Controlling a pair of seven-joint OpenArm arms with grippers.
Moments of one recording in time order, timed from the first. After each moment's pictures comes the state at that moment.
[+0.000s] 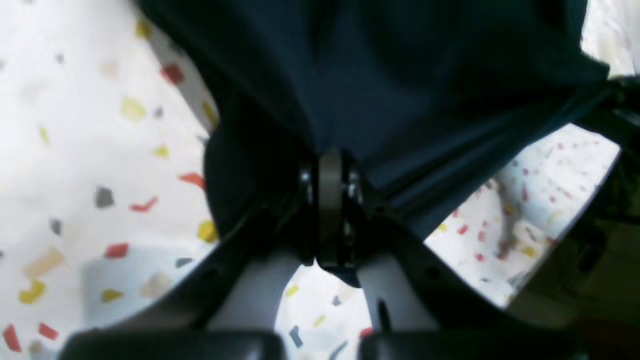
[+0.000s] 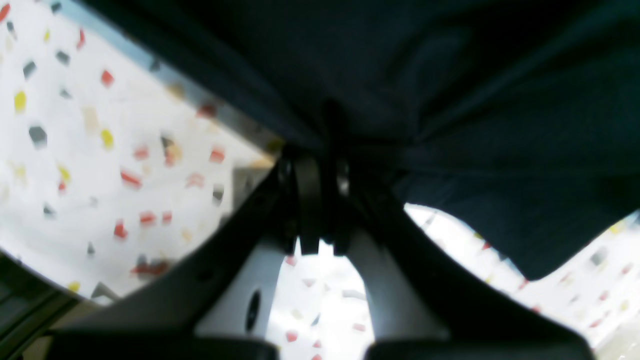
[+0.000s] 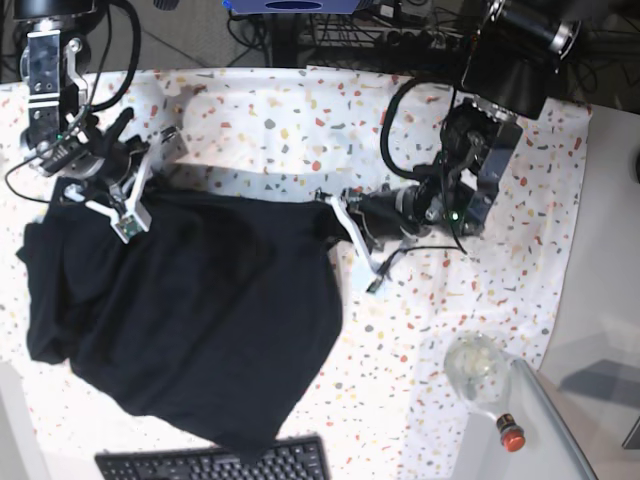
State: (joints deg) left arm -6.2 -14.3 20.3 73.6 -36.7 -18.1 43.2; right arm -12.7 10.3 5.1 92.3 5.1 30.3 -49.2
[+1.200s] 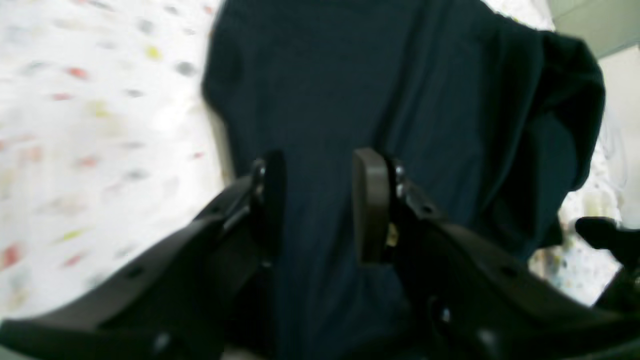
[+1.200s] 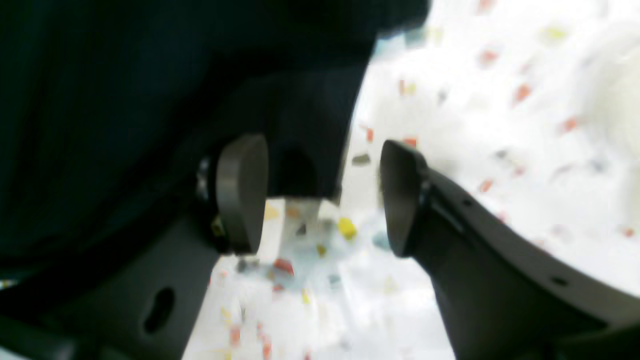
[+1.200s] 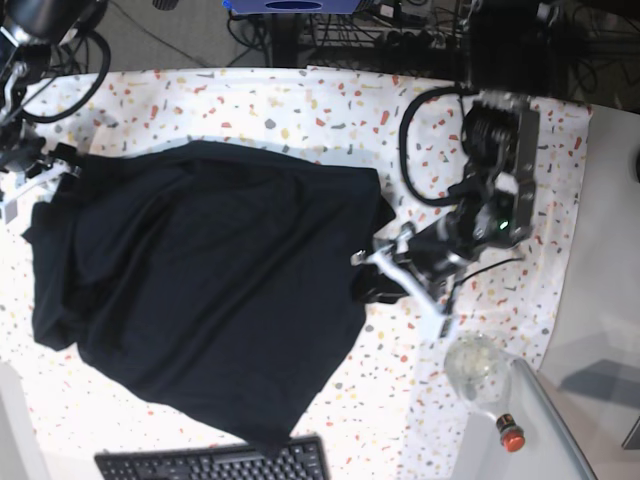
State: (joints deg) left arm -7.8 -7.9 2.0 75.9 -34.3 -17.7 42.9; right arm -4.5 5.2 42.0 77.2 12.4 26.1 -53.5
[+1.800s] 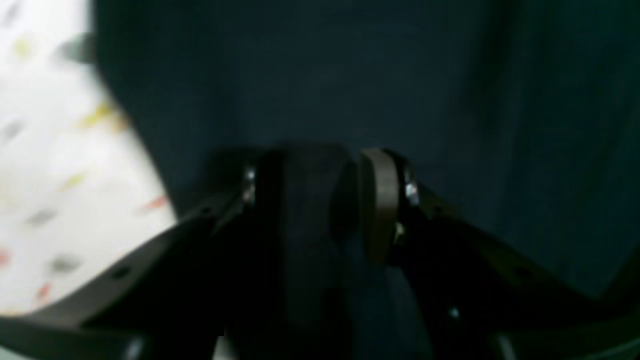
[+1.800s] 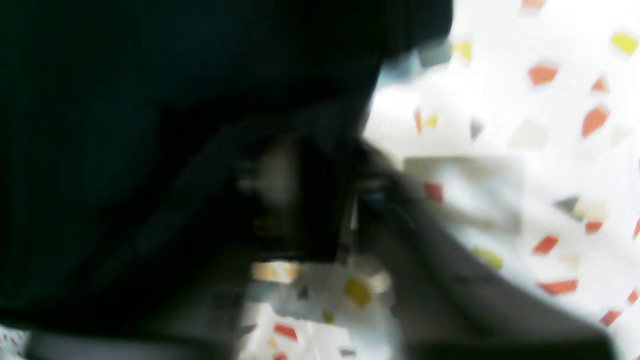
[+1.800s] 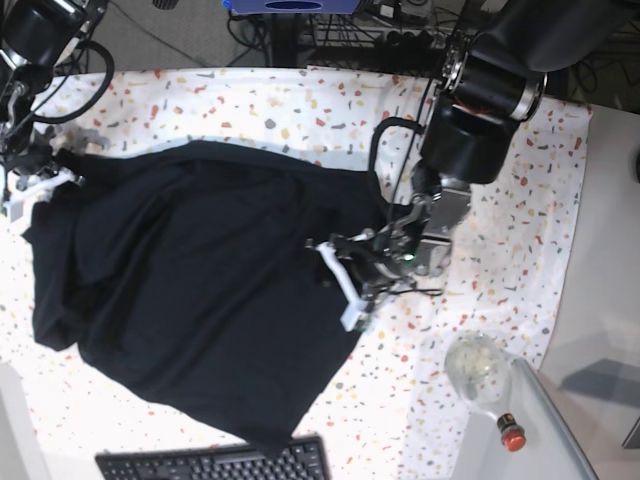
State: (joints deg) left arm -19.8 -5.9 14.4 43.0 -11.6 -18.9 20.4; right arm -2.9 7.5 41.8 66.4 14.2 26.4 -47.6
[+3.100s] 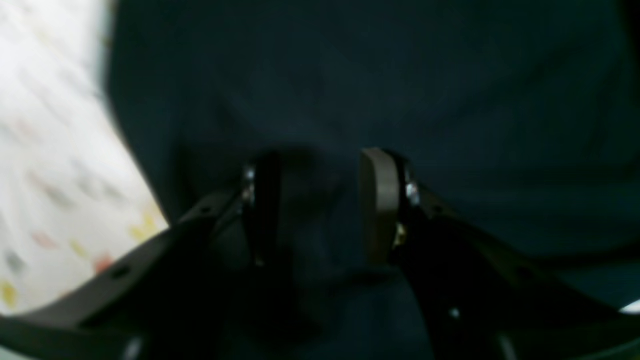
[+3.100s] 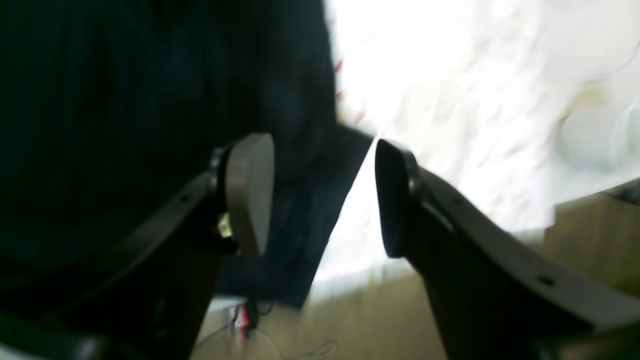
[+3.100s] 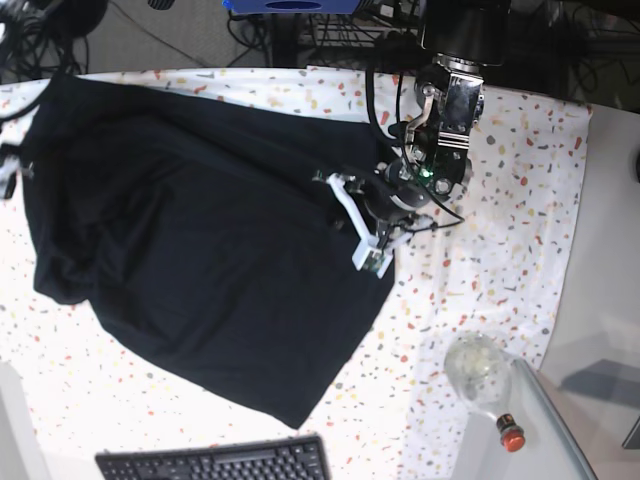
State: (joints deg) left arm 2.2 -3.3 5.4 76.4 -3.8 -18.0 37.6; right arm -7.8 8.0 43.1 101.2 12.4 26.1 -63.9
